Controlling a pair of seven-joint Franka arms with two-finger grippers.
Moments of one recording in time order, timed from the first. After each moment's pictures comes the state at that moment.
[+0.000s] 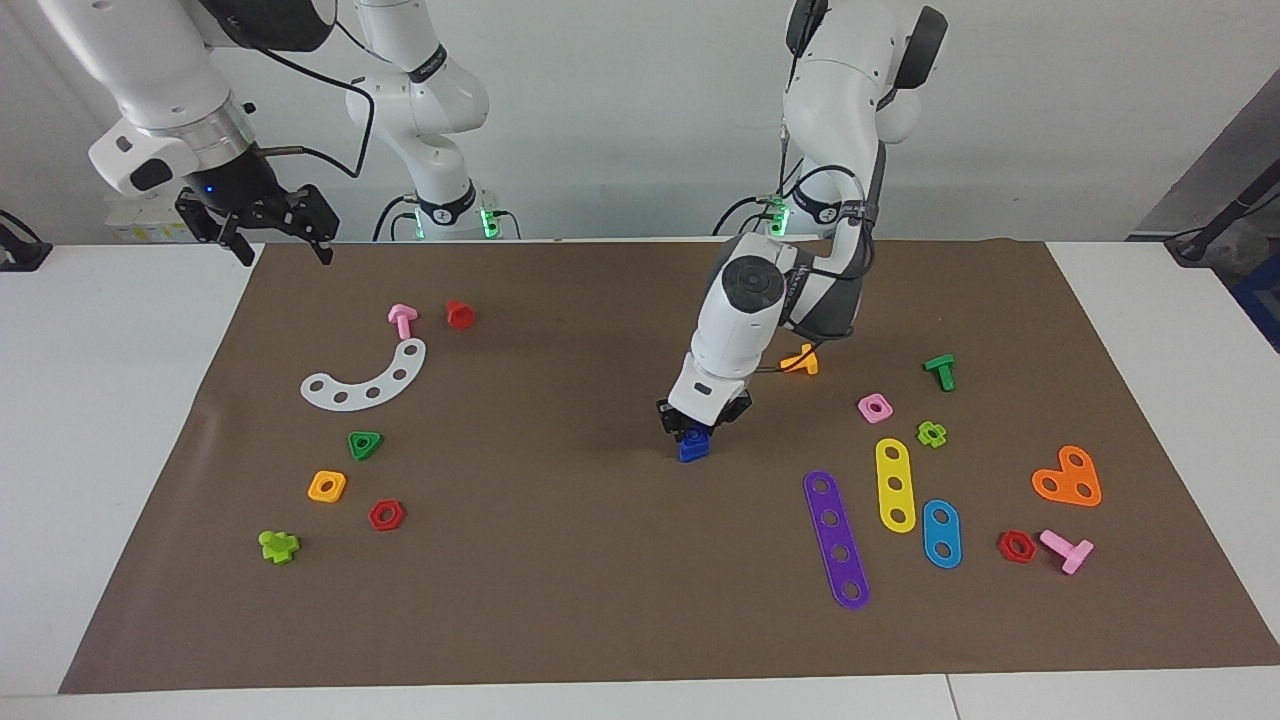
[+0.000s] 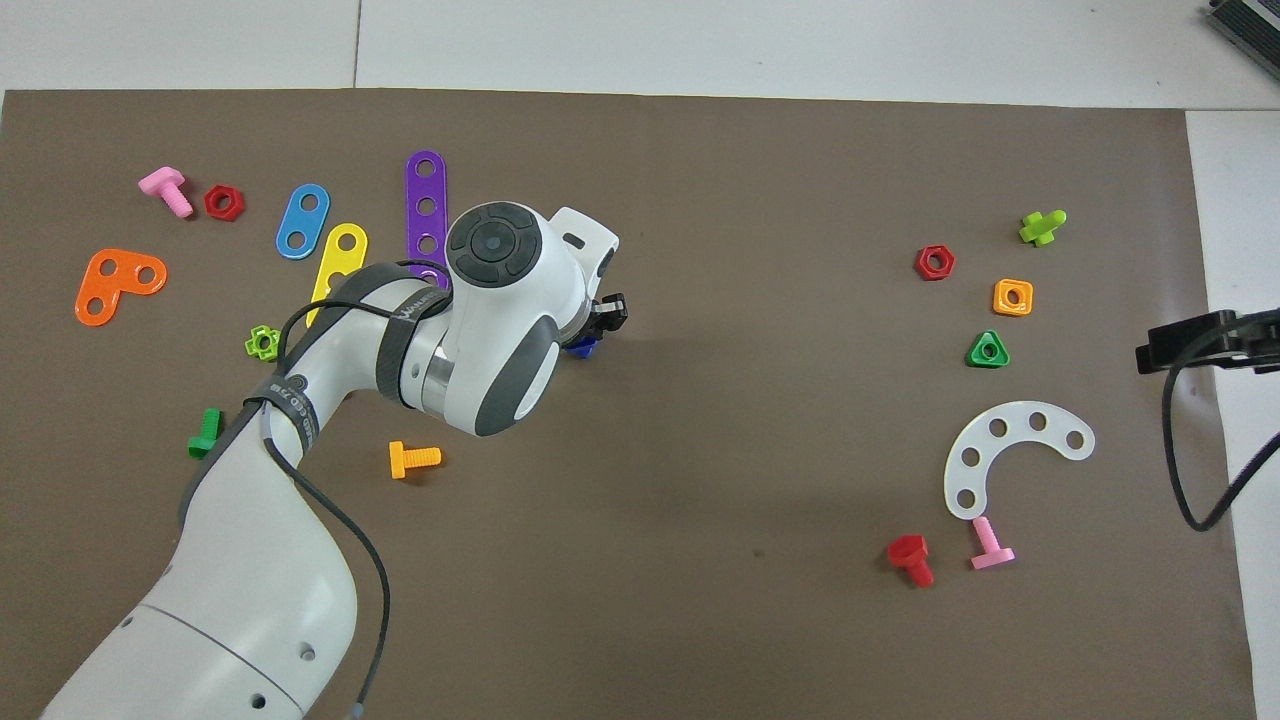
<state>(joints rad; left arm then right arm) -0.49 0.50 -0.07 -1.66 -0.08 2.21 -0.66 0.04 -0.06 -0.10 -1.62 0.00 1.53 -0.05</state>
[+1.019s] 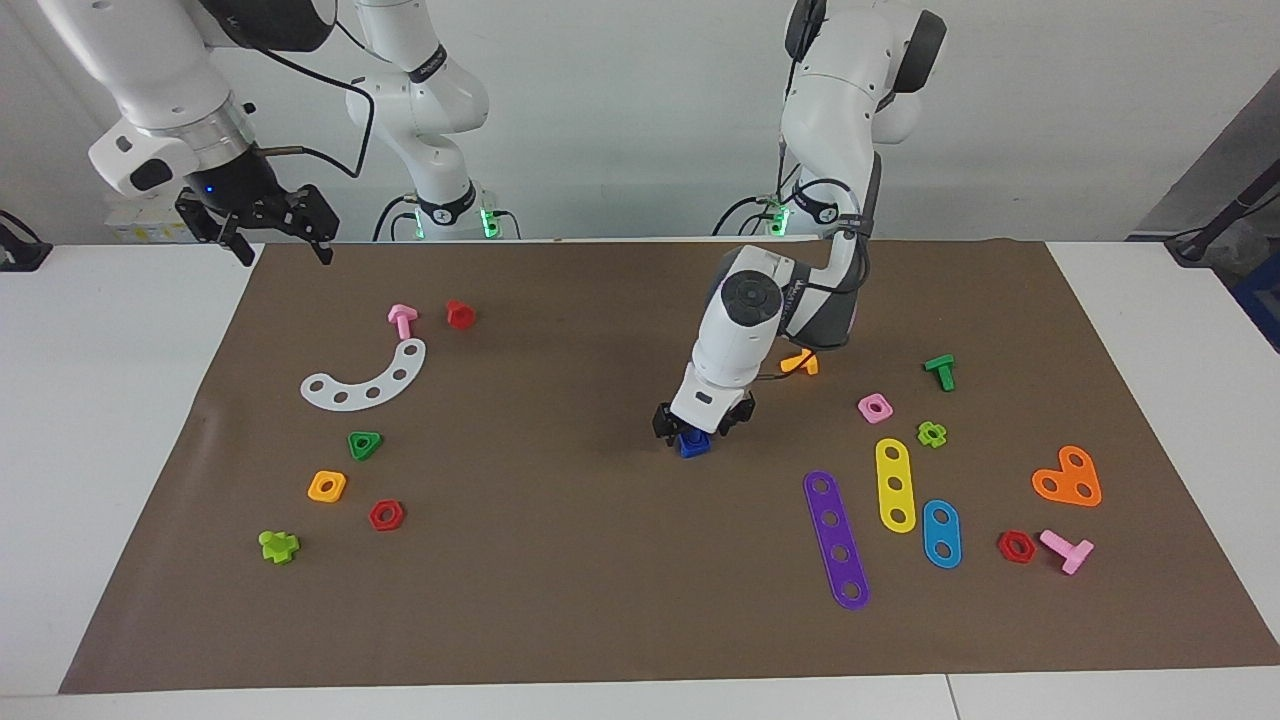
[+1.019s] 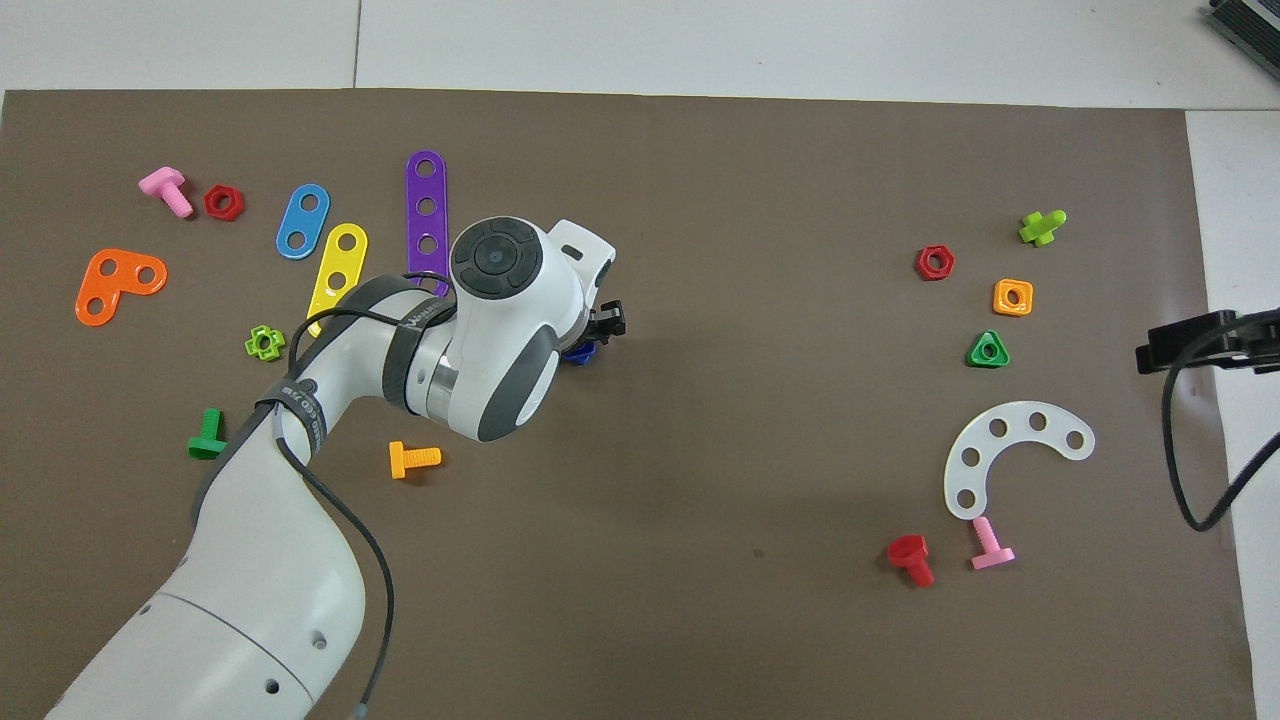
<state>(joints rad) -0.49 0.51 -0.07 -1.68 -0.08 2.23 -0.66 0.04 -0.06 -0.10 -1.62 0.00 1.53 -0.05</state>
